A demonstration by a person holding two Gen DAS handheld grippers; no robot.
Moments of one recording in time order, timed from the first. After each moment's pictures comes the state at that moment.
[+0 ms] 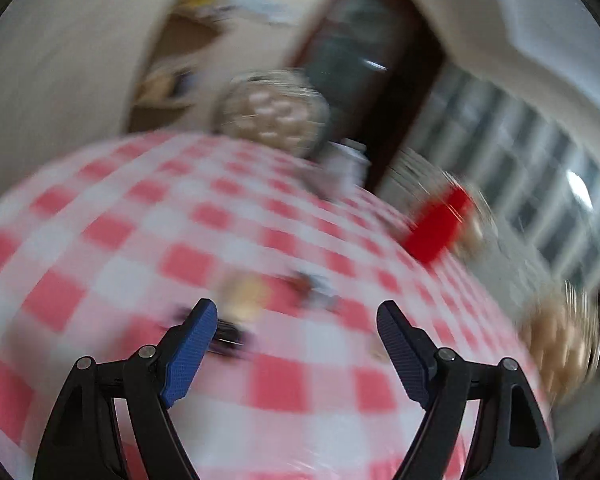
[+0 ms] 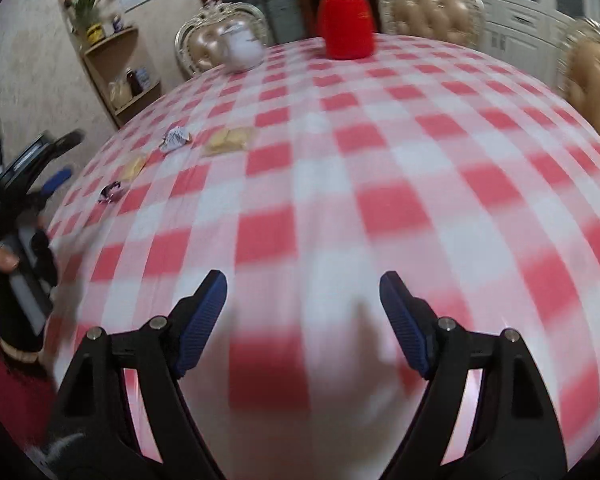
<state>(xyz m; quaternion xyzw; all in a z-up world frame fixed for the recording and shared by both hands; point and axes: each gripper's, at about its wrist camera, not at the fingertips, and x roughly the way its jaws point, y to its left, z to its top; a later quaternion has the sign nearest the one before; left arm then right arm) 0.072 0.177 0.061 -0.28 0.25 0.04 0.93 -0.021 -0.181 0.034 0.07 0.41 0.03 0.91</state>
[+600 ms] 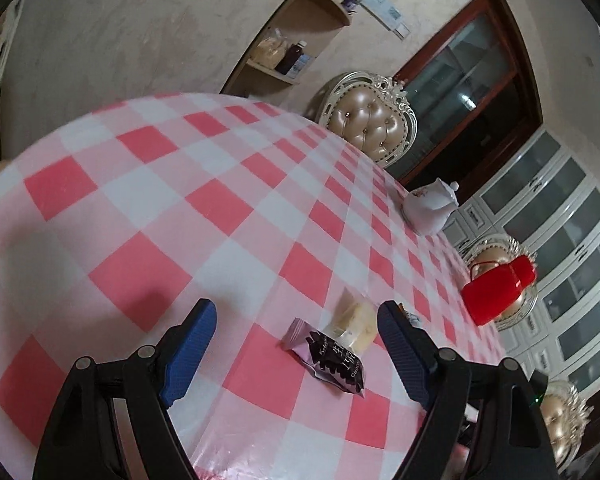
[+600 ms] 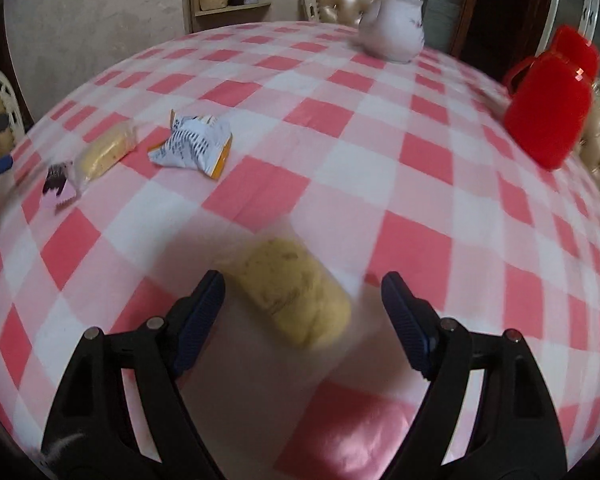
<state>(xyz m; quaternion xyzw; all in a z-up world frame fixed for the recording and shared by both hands) 0.074 0.234 0.033 -0.36 0.28 0.13 0.88 0.211 -0.077 -0.009 -0.15 0.44 0.20 0.86</state>
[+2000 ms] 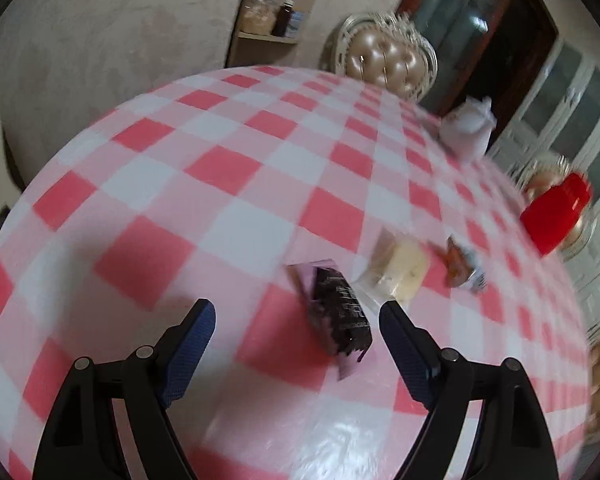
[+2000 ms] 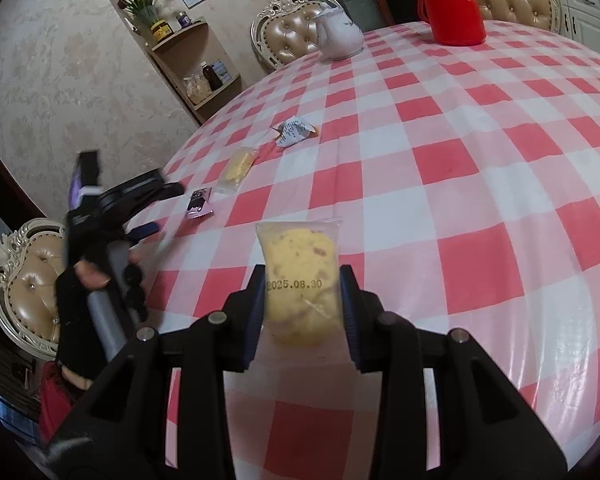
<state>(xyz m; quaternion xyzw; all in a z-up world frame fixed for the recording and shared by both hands) 0.105 0.192 0.019 -0.23 0.40 0.18 0.87 0.005 -0.078 0.028 0.14 0.41 0.17 0.89</state>
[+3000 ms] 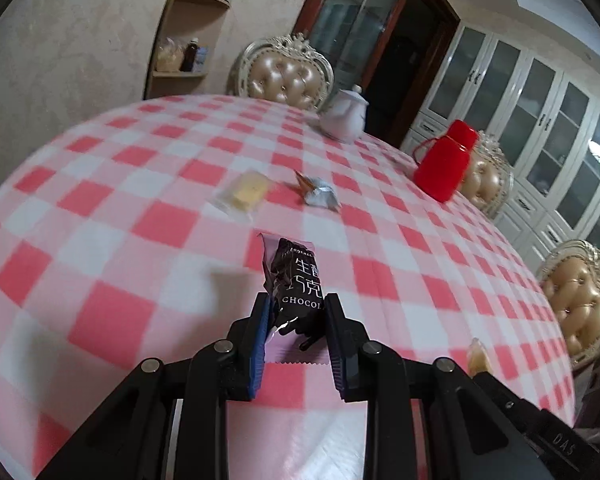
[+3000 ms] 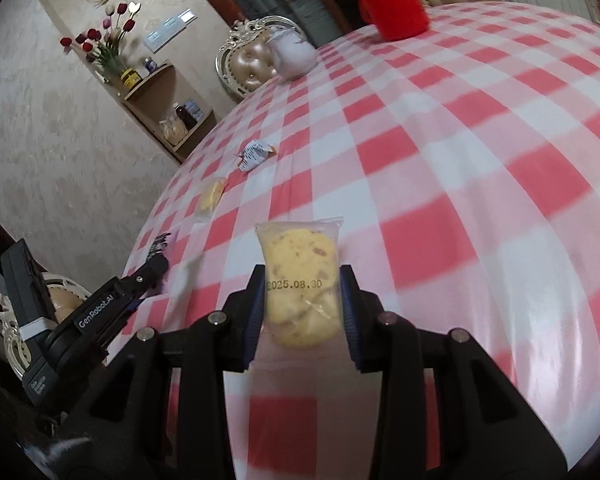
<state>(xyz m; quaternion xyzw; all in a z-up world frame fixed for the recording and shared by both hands) -0.001 0.067 0.042 -0.20 0.32 0.04 0.93 -0.021 -0.122 0.016 0.23 0.38 0.12 0.89</state>
